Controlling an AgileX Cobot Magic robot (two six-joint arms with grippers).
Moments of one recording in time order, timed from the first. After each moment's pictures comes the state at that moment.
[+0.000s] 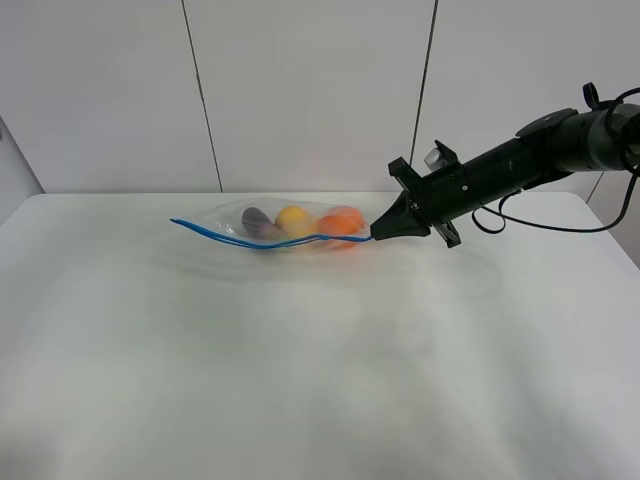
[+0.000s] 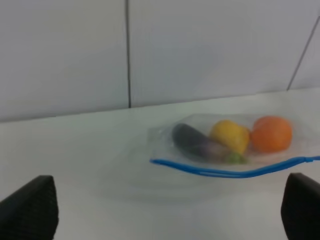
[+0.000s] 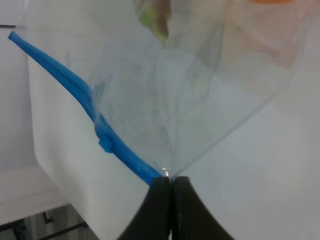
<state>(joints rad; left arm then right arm) 0.02 0.75 -0.87 -0.36 0.59 0.39 0.06 2.08 -1.43 1.07 1.06 -0.52</state>
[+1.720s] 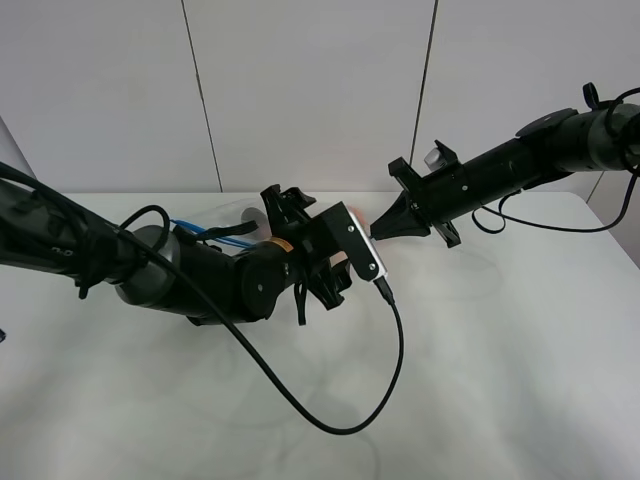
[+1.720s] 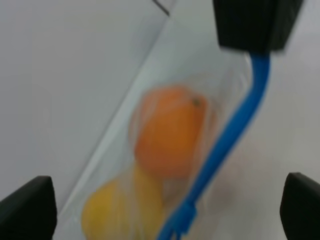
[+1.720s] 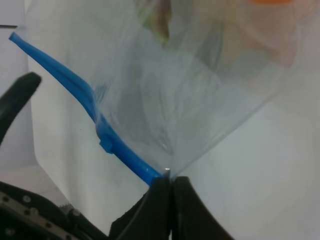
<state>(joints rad) -0.77 2.03 -1.02 -0.66 -0.66 1.28 0.06 2.08 -1.43 1.07 1.06 -0.52</state>
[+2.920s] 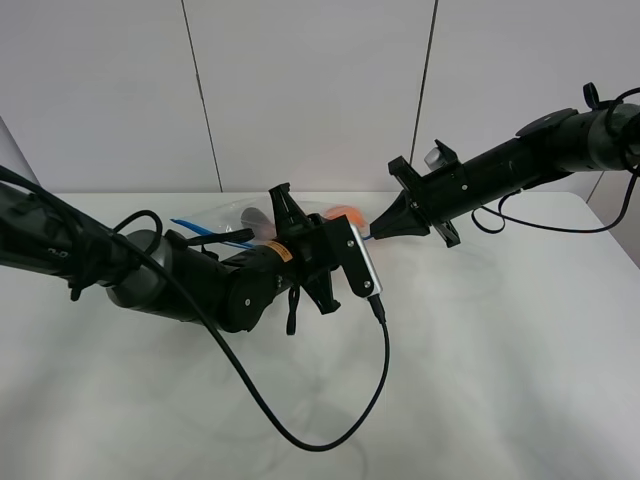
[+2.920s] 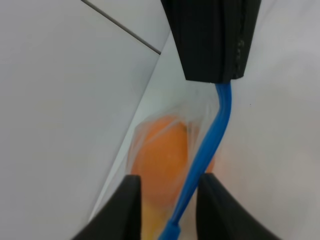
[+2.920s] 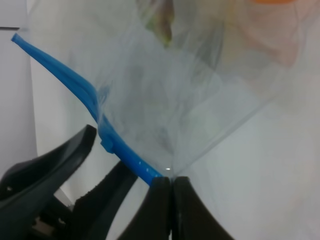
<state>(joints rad) -0.75 2.03 -0.98 -0.43 -0.69 1.21 0.06 2.08 -1.43 1.08 1.06 -0.52</state>
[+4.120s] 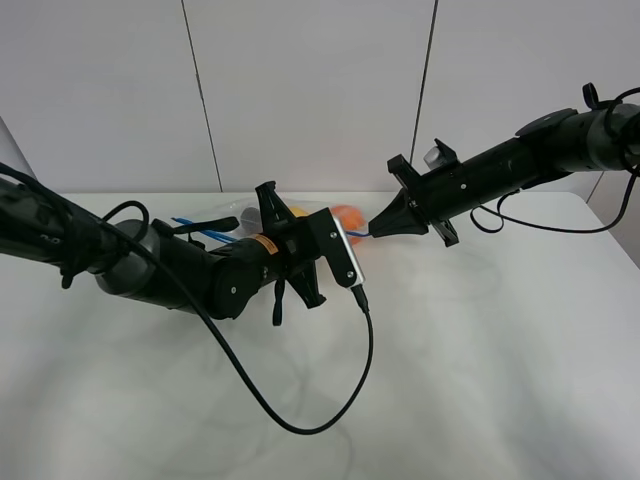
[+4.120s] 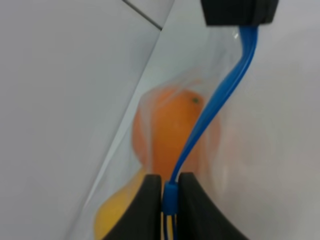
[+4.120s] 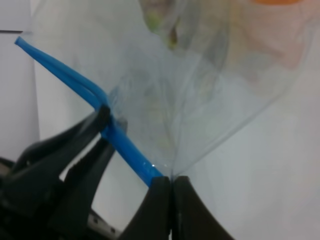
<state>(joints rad) -0.66 2.03 -0.98 -0.37 -0.65 1.18 0.06 2.08 -1.43 1.09 1.05 -0.52</state>
